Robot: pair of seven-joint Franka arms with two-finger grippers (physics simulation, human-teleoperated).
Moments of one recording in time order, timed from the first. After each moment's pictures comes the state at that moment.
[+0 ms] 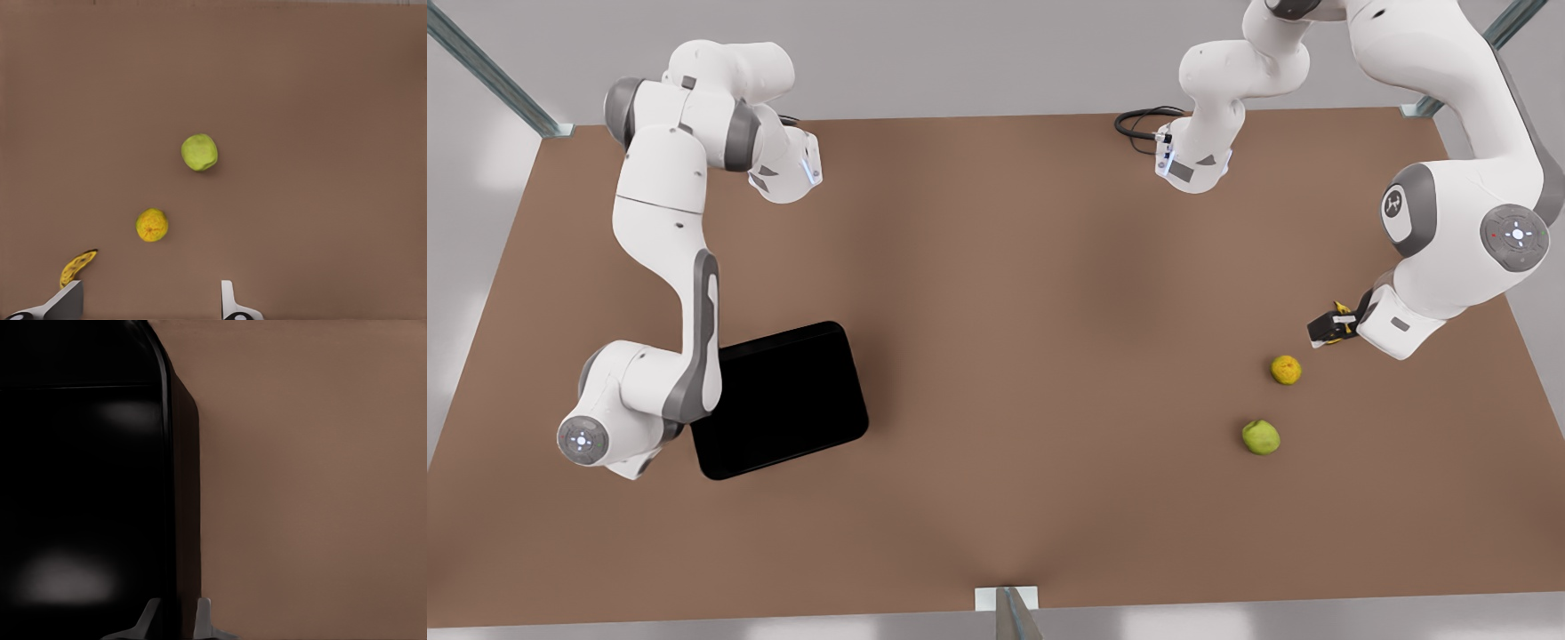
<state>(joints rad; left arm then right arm) 0.01 0.17 0.01 -1.60 0.03 1.75 -0.03 0.35 0.79 -0.57 -1.40 0.30 1.75 -0.53</state>
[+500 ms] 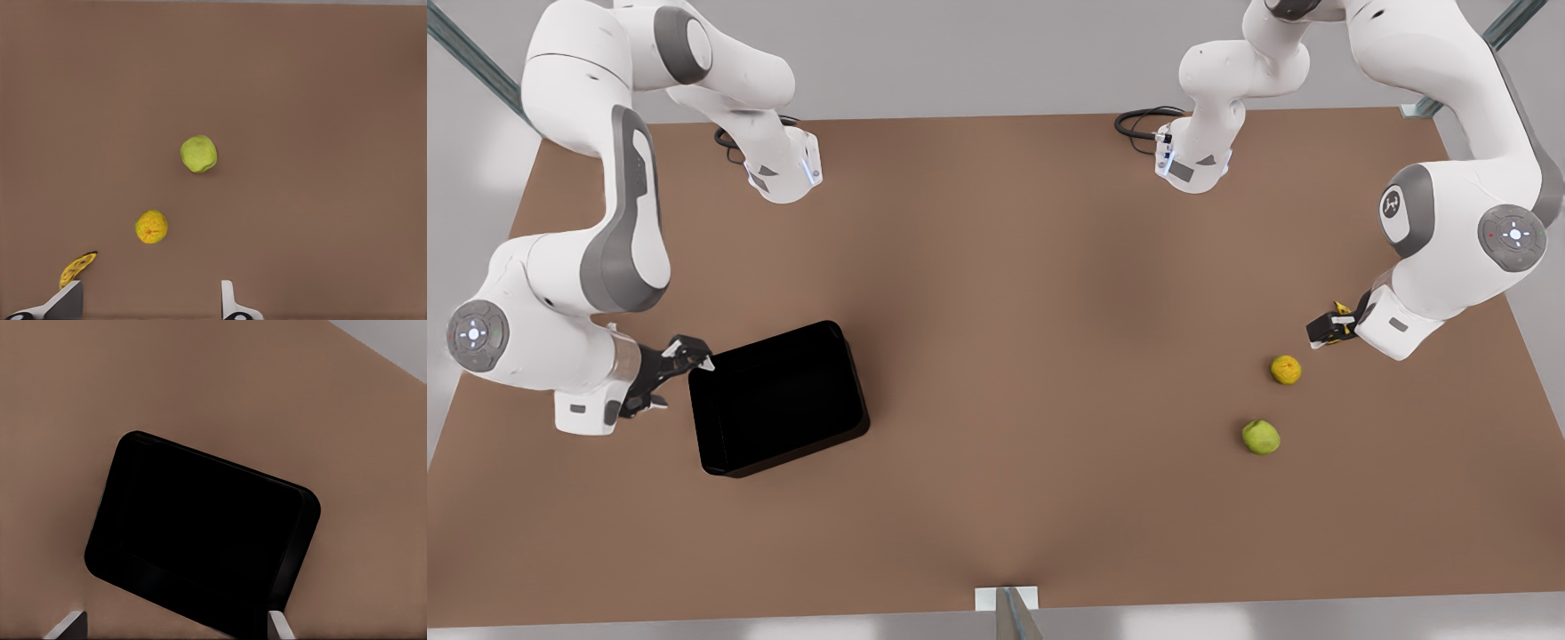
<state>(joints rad) 0.01 0.17 0.00 -1.60 0.04 1.75 -0.03 -0.05 0.41 0.10 -1.28 0.06 1.56 -0.61</state>
